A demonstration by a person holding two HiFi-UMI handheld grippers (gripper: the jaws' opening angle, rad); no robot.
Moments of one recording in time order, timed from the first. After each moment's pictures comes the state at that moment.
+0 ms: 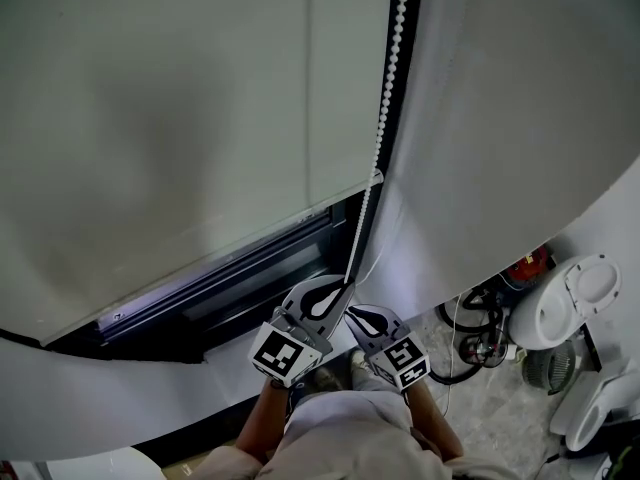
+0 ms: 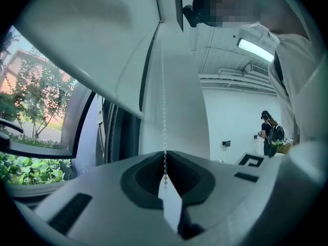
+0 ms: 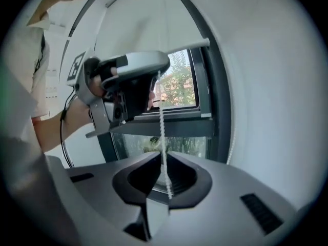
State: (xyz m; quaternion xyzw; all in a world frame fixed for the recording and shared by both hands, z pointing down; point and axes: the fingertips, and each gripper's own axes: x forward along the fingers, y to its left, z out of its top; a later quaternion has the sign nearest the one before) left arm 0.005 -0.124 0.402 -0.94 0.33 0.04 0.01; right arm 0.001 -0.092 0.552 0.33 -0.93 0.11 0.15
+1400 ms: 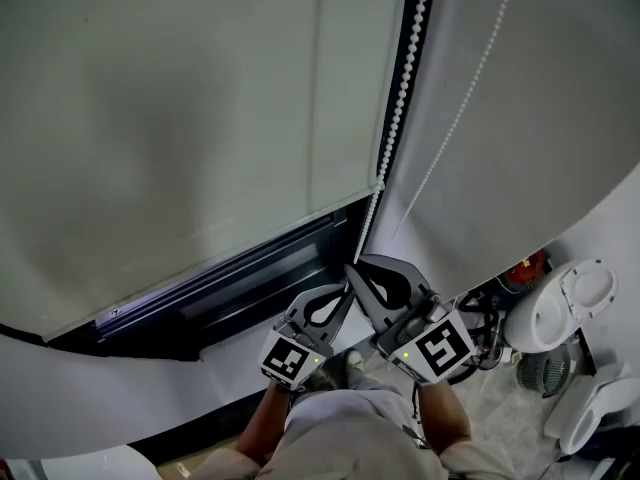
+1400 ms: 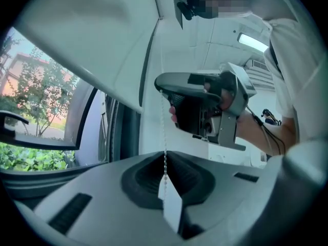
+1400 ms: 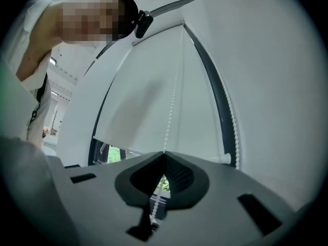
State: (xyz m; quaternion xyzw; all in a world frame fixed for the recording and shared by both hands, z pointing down) left arm 0.008 -0.115 0.439 -0.94 0.34 0.01 0.01; right arm -0.012 -0.123 0.321 0.32 -0.95 -0.05 -0.03
